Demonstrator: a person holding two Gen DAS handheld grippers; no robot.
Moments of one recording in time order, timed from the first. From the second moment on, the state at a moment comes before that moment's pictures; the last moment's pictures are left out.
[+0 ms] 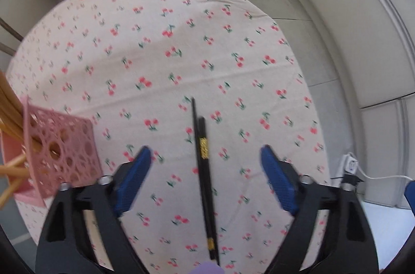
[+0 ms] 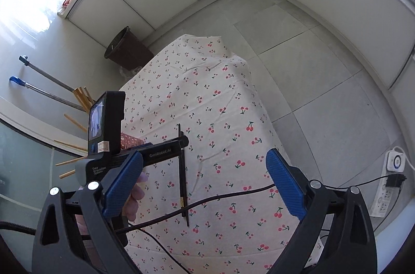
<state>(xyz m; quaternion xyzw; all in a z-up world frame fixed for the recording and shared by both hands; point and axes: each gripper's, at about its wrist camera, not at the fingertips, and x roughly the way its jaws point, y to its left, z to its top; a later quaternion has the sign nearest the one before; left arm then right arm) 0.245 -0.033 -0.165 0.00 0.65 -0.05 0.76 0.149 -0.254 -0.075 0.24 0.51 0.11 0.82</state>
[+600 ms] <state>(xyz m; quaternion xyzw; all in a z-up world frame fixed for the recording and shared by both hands) 0.265 -0.025 -0.199 0.01 0.65 0.00 0.76 0.153 -0.253 -0.083 0.24 0.53 0.11 0.81</state>
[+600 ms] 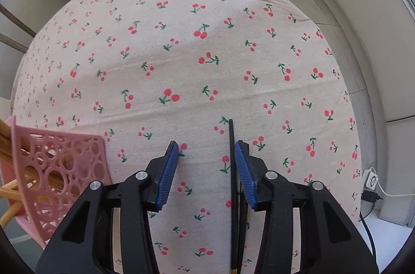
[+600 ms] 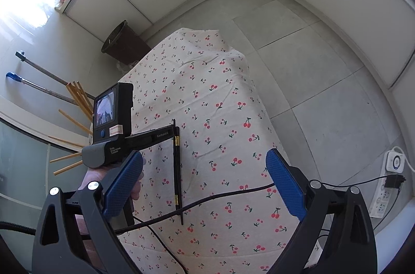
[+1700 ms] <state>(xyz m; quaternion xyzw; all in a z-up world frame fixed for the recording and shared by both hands) 0.094 0.037 -0.077 -0.04 0.52 -0.05 0.85 0.208 -0.133 -0.155 0.12 0.58 0.11 0.80</state>
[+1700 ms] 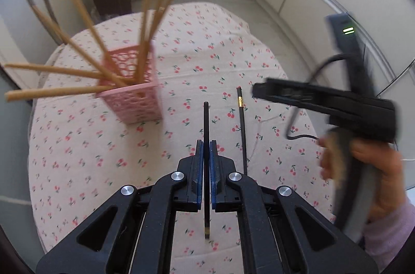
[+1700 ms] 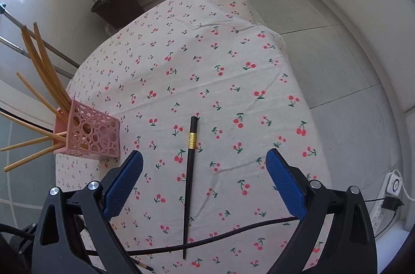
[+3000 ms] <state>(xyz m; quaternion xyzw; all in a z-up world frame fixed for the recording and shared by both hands) 0.039 0.084 0.021 -0.07 0.38 -0.05 0.92 0.123 -0.139 0.013 0.10 0.35 0.18 0.92</state>
